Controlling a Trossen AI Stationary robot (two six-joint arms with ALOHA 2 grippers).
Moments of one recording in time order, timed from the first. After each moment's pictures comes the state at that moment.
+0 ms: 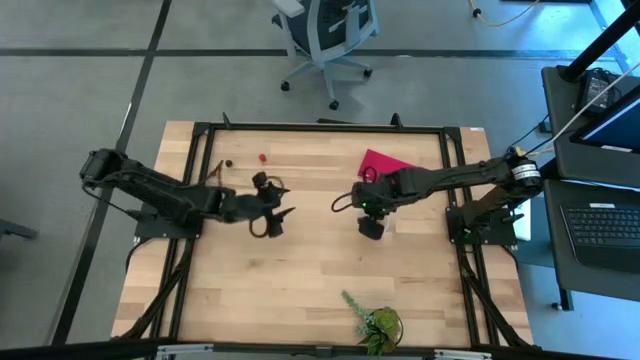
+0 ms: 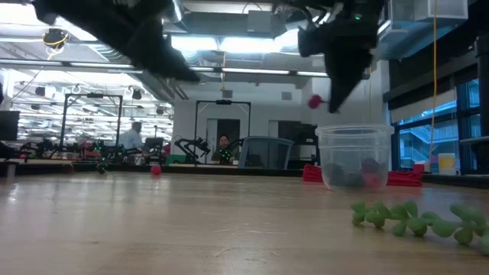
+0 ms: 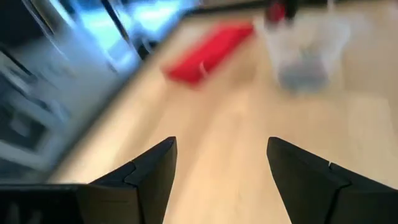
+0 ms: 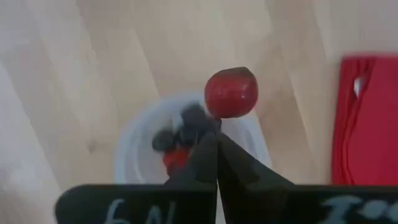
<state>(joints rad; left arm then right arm) -0.20 1.20 0.59 0.10 -0.64 -0.07 0.04 1.58 1.23 -0.93 0.12 0.37</state>
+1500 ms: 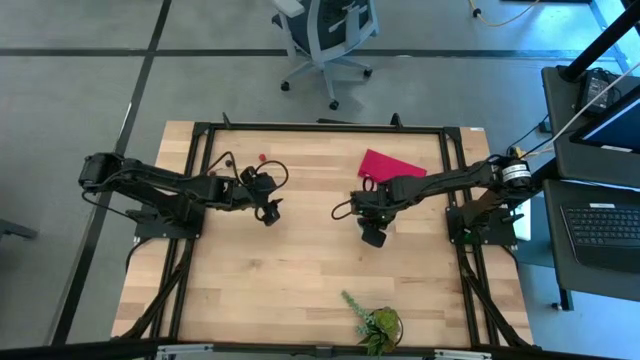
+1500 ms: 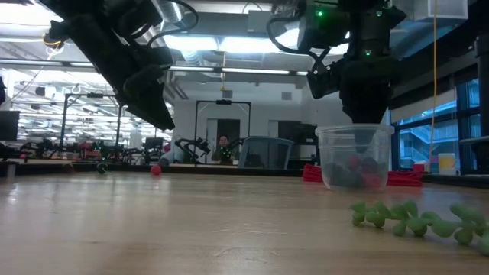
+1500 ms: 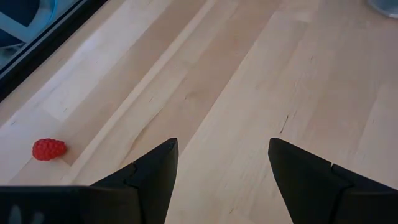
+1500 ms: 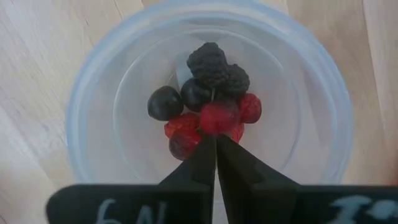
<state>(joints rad) 0.01 1.20 0.59 -0.25 -0.45 -0.38 0.03 1.65 1.09 -0.88 0.00 0.42</state>
